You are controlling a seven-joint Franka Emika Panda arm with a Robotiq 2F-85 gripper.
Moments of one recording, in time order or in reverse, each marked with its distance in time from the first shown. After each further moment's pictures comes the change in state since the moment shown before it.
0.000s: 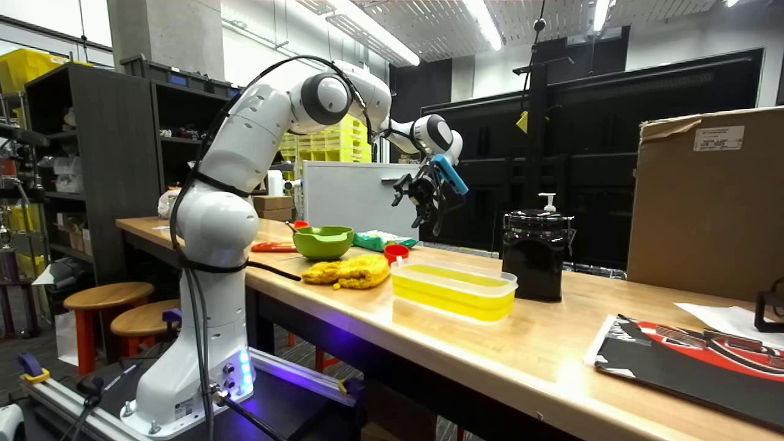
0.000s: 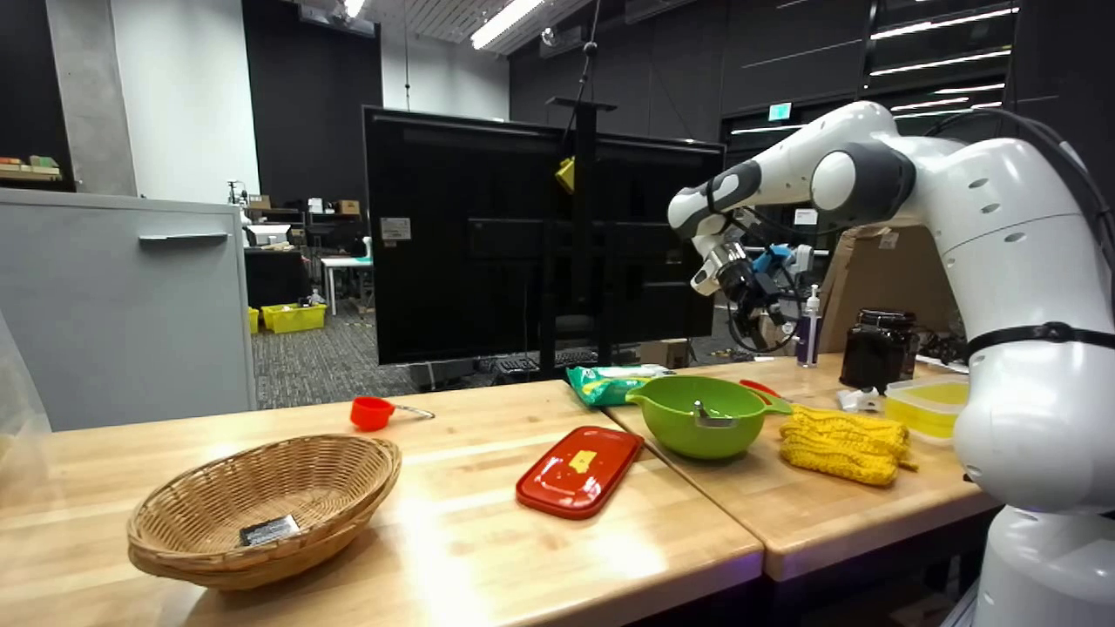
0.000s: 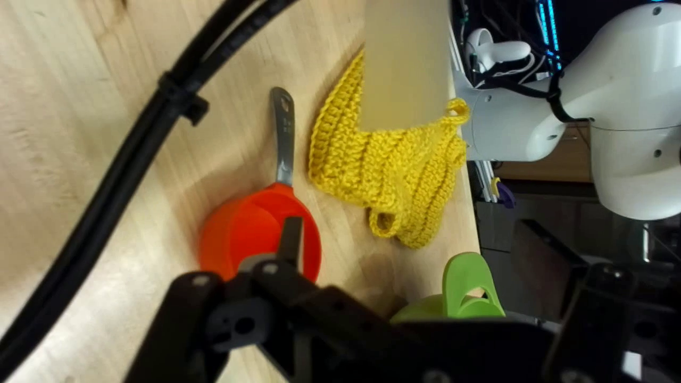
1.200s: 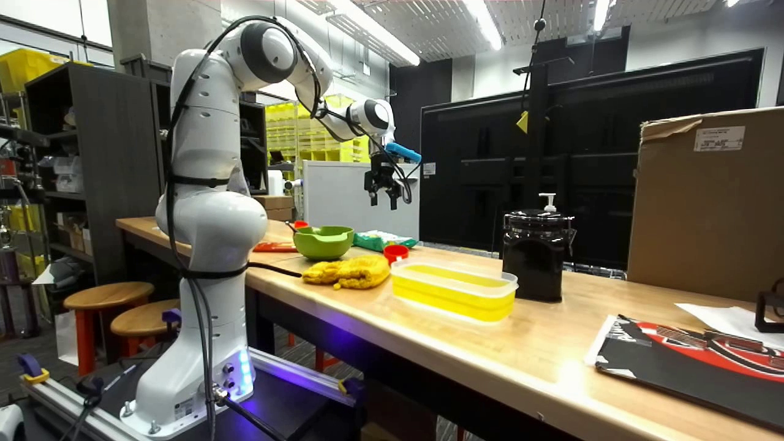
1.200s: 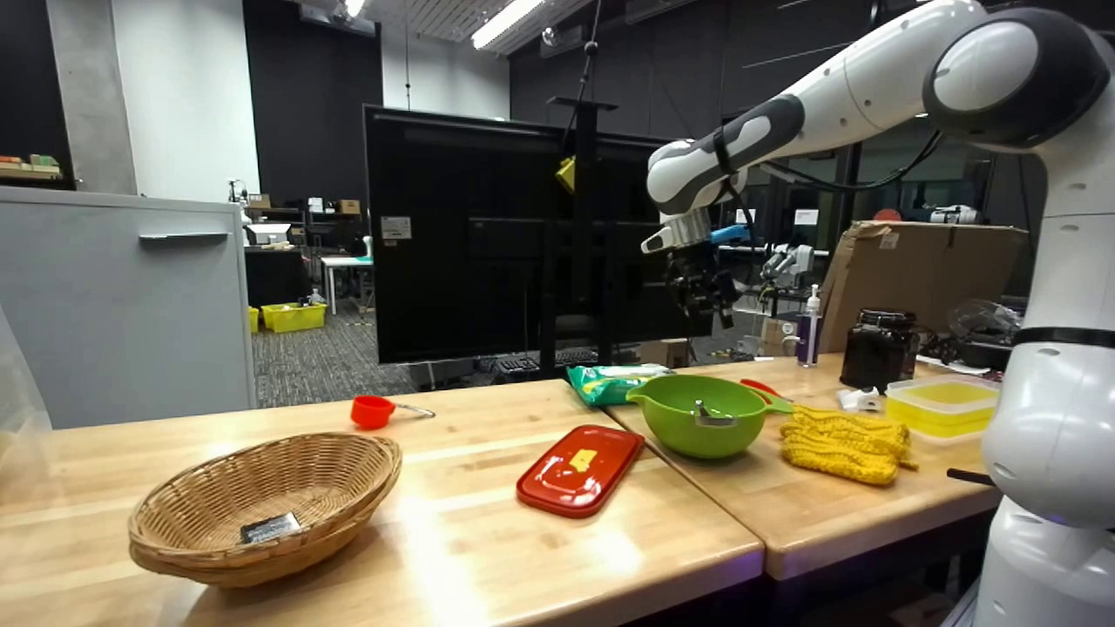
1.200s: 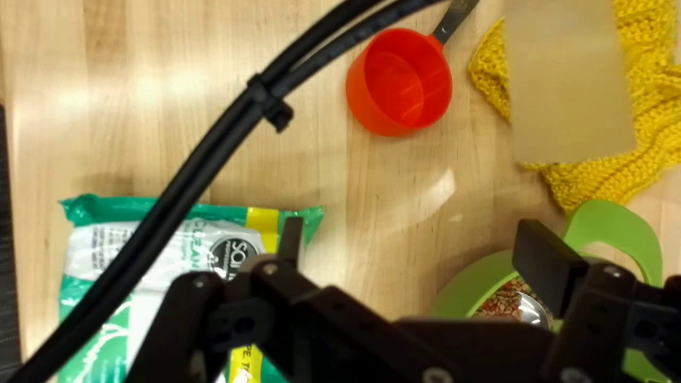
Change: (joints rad) arm 0.228 -0.450 0.079 -0.520 -0.139 0.647 0.081
